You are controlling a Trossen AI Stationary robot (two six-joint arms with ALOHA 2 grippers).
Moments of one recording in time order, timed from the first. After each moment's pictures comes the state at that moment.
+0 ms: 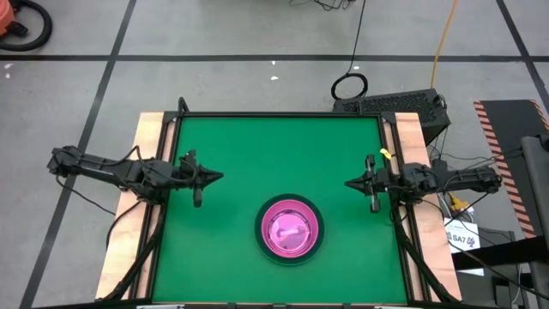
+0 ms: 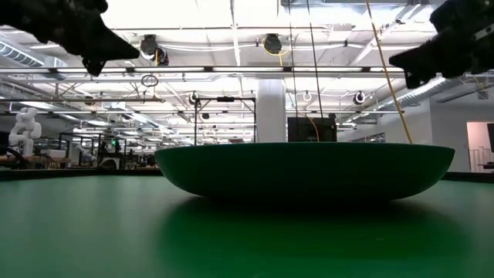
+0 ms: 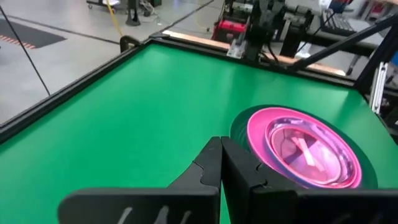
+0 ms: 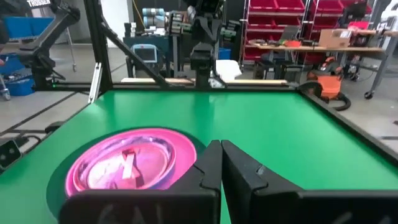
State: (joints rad) left arm -0.18 0.55 0.40 -0.14 -0.35 -0.26; right arm 0.11 0.10 0.10 -0.09 0.10 0.01
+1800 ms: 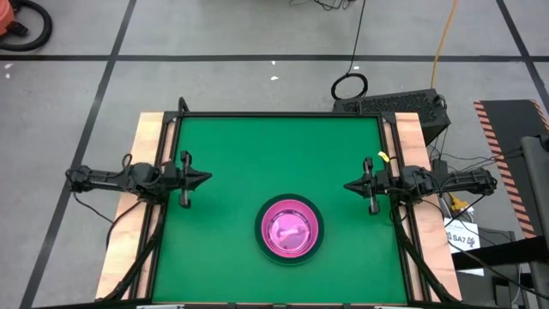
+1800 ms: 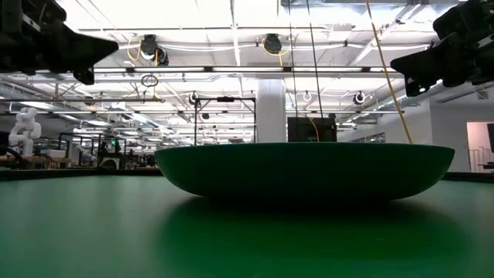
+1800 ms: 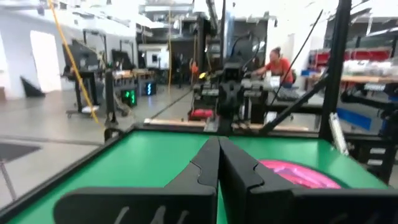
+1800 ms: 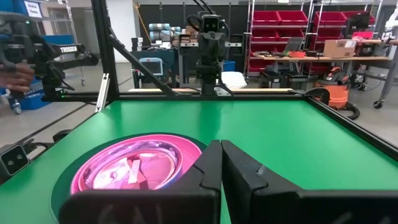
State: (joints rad) left arm -0.11 0.00 0.01 0.15 -0.18 0.03; right arm 0.10 0.01 0.02 -0.08 0.09 0.02
